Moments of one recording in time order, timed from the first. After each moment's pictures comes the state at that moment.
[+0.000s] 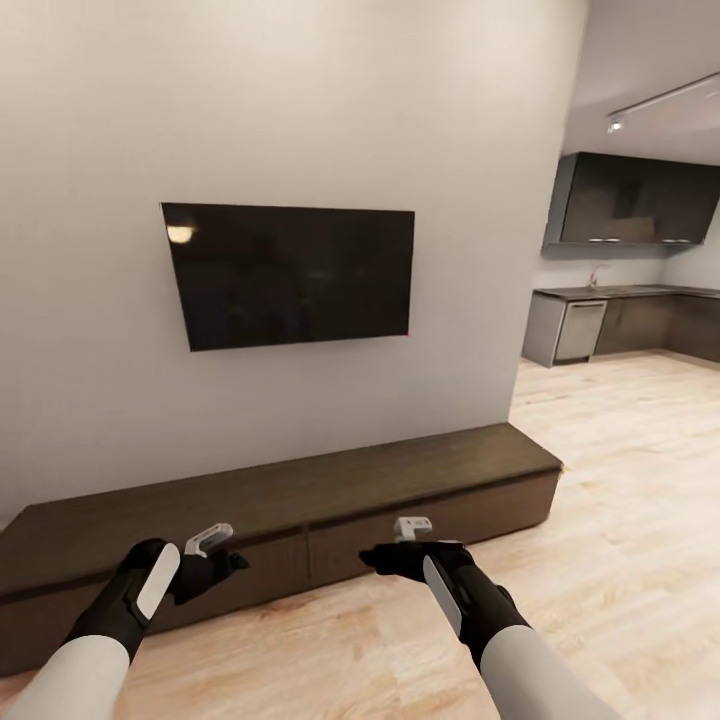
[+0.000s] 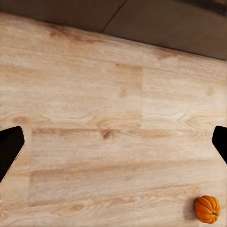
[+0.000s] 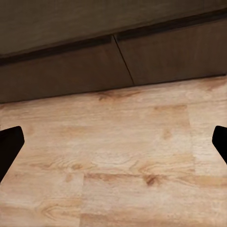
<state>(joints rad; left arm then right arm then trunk) -0.60 0.11 0.20 -0.73 0.37 0.87 0.01 -0.64 0.17 0.09 -0.62 -0.08 0.49 0.22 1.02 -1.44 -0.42</state>
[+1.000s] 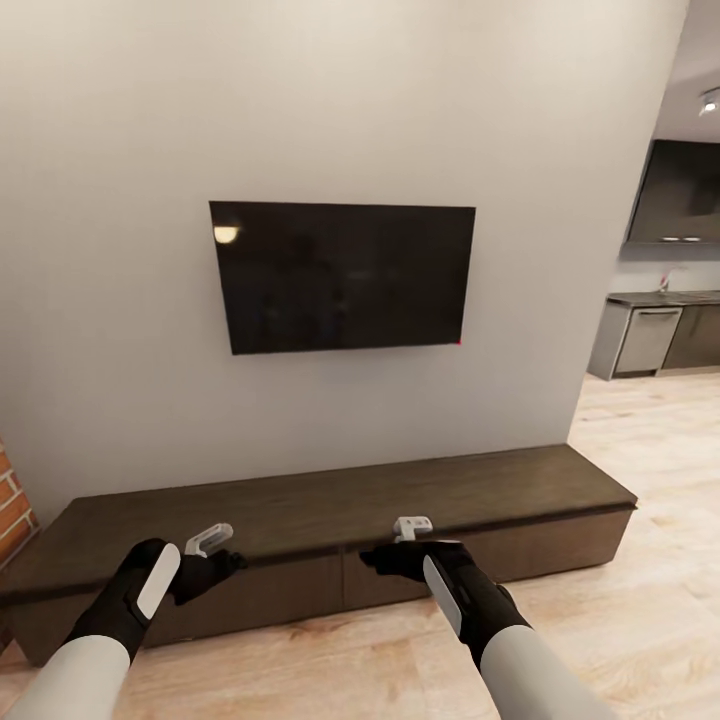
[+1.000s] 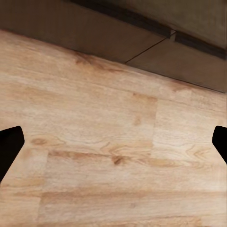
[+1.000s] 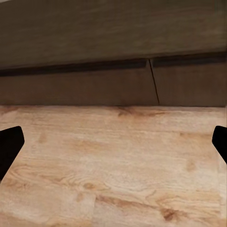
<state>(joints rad) -0.60 0.11 0.20 -0.73 0.37 0.87 0.01 -0.64 0.17 0.09 -0.62 -0.08 0.49 0.22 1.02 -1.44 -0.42</state>
